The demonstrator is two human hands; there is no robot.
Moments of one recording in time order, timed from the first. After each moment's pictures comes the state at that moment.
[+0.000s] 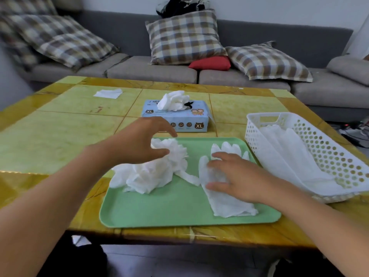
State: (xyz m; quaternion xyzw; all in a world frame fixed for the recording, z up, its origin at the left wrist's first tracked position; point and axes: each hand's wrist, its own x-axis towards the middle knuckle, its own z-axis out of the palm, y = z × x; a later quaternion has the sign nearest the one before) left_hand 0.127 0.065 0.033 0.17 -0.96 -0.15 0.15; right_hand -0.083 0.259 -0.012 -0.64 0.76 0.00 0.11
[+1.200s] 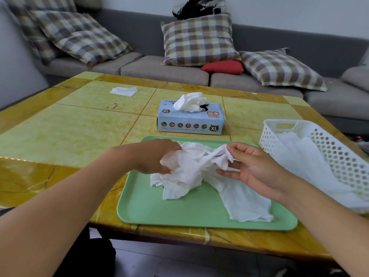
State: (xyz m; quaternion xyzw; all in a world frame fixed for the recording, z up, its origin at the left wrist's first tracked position) left_hand 0.139 0.049 0.003 0.22 -0.96 -0.14 -0.08; right_hand -0.066 0.237 -0.002 -0.32 0.54 -0.59 0.50
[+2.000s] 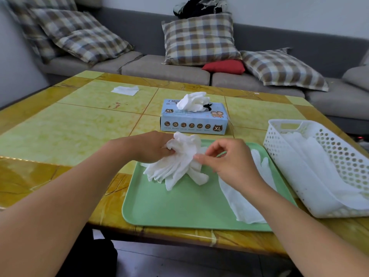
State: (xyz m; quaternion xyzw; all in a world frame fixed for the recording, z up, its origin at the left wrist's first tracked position) left_hand 0.141 0.029 0.006 0.26 -0.94 -0.23 -0.04; right_hand -0.011 0.200 -0.004 -0.43 0.76 -0.45 0.16
